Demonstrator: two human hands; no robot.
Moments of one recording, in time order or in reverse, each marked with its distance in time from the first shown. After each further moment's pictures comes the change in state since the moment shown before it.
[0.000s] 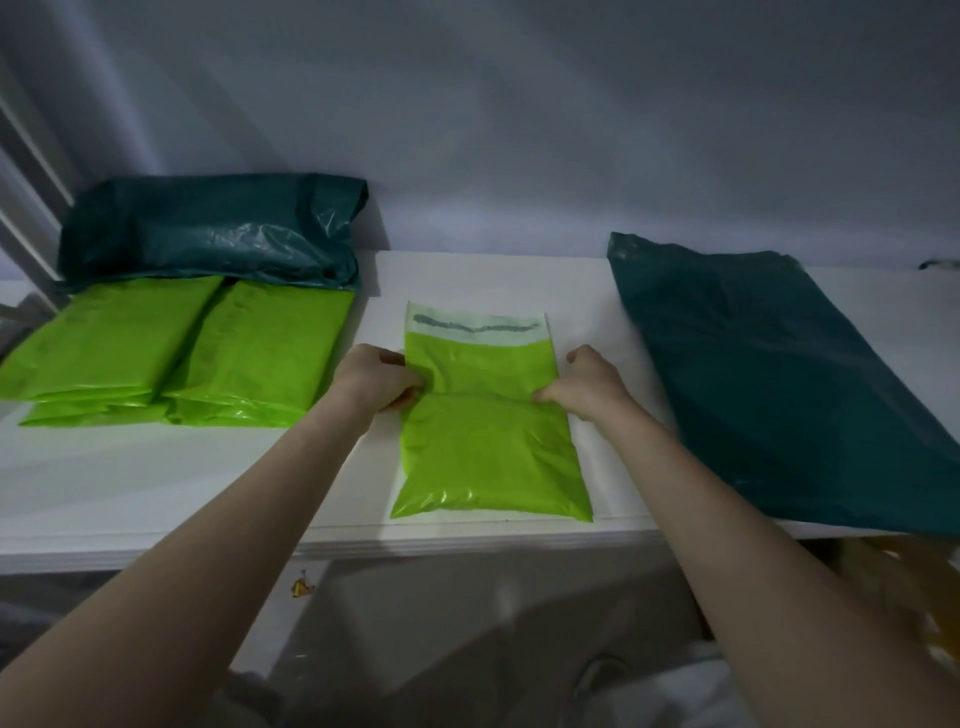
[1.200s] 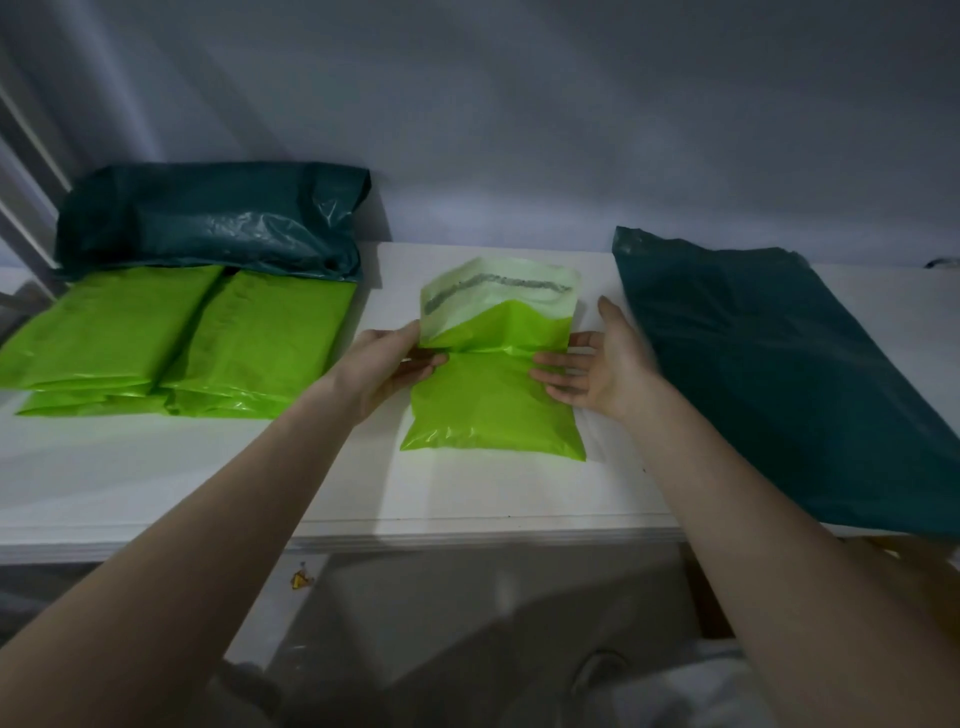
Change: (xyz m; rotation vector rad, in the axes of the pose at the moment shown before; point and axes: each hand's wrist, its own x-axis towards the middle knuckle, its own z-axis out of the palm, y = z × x) left_hand 0.013 -0.001 0.000 -0.451 -0.236 0.036; right_hand 0.005 -0.007 -0.018 1.005 -0.242 0.279
